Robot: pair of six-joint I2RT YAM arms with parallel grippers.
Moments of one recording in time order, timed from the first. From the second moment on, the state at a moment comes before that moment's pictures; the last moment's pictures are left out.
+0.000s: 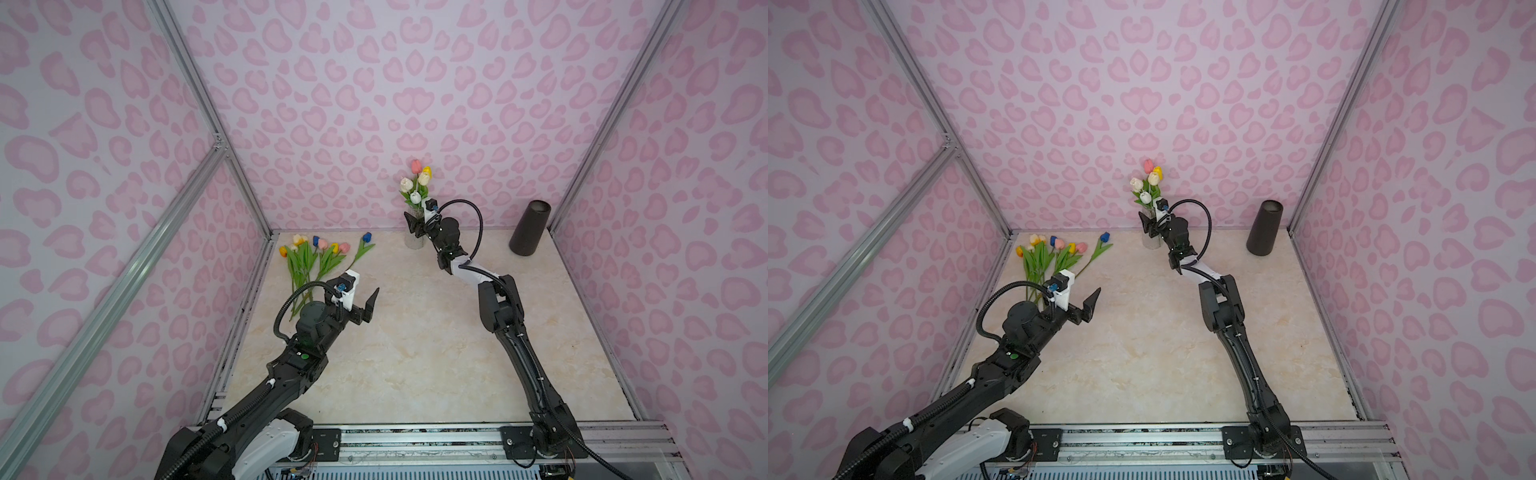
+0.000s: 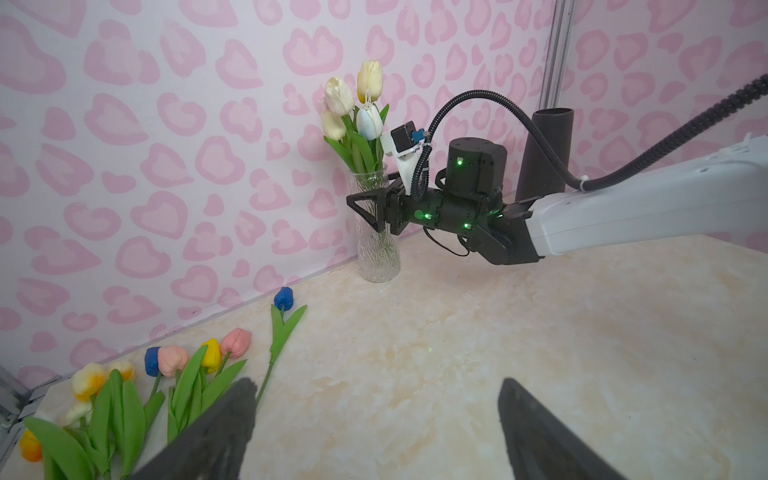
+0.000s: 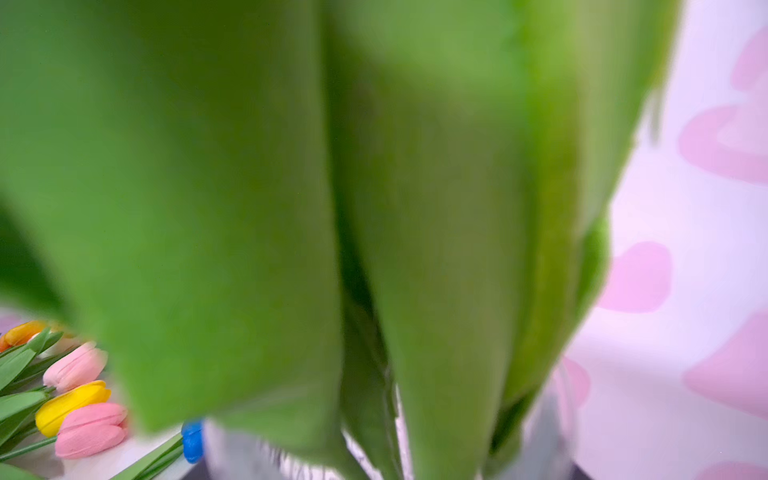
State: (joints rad) left arm -0.44 0.99 0.46 0.47 0.04 0.12; right arm 0.36 2.83 2.37 0.61 -0.24 0.04
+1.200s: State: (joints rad) left arm -0.43 0.95 0.48 0.50 0.08 0.12; right arm 0.01 1.73 1.09 0.81 -0.16 0.12
